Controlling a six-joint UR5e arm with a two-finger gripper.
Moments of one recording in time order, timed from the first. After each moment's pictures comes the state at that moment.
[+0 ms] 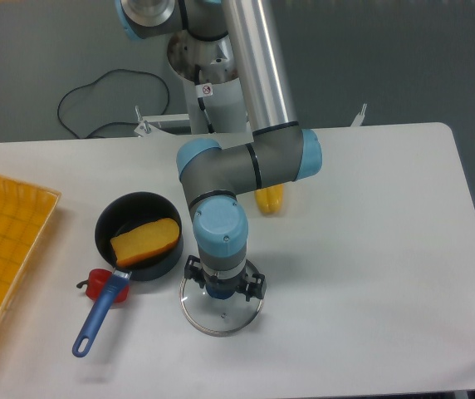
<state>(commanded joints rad) 2.32 -2.14 -1.56 -1.01 1.56 0.56</state>
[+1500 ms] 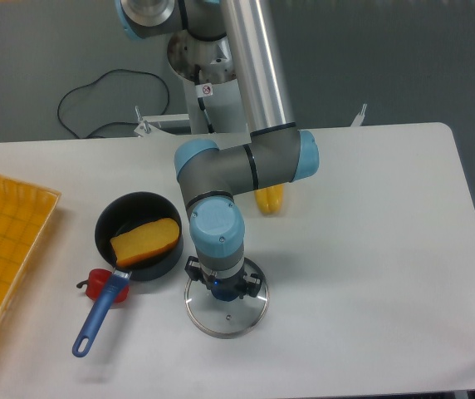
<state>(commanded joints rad) 2.32 -2.14 -1.56 -1.01 1.58 0.56</state>
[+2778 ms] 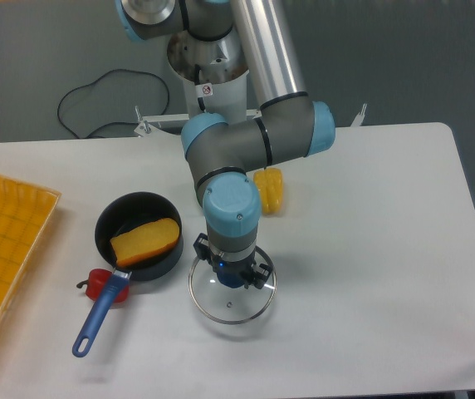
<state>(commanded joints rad) 2.37 -2.03 -1.52 -1.16 1.53 0.89</state>
